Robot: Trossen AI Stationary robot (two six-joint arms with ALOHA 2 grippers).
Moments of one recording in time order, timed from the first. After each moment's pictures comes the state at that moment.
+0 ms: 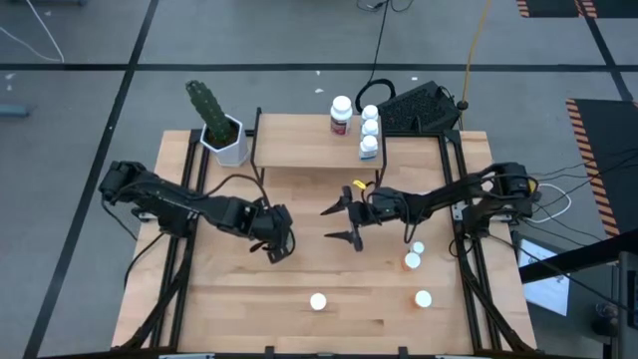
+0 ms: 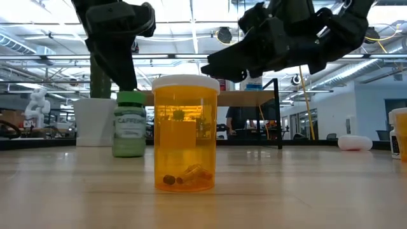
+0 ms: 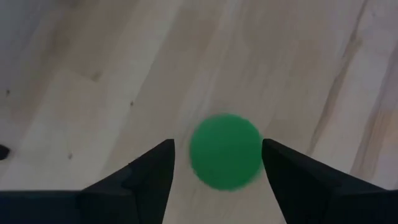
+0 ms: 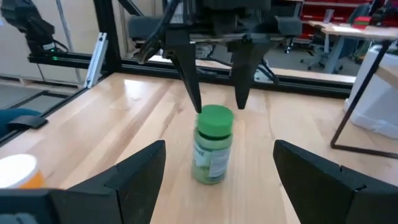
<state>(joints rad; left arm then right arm) -0.22 1.49 1.05 -0.72 -0.25 -0.57 -0.02 1.66 0.62 0.86 -0.19 -0.07</state>
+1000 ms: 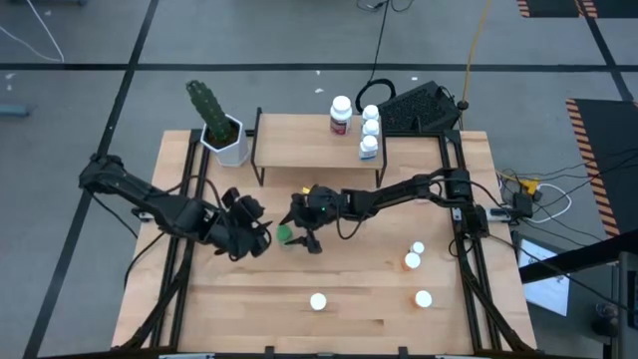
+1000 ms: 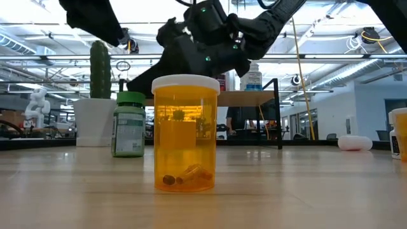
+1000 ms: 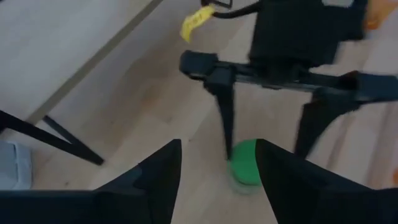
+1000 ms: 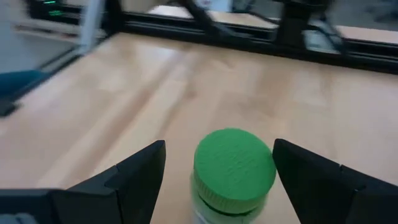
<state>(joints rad) -0.42 1.24 1.06 -0.88 -0.67 -0.77 -0.03 2.08 1.27 0.39 -0.34 -0.13</state>
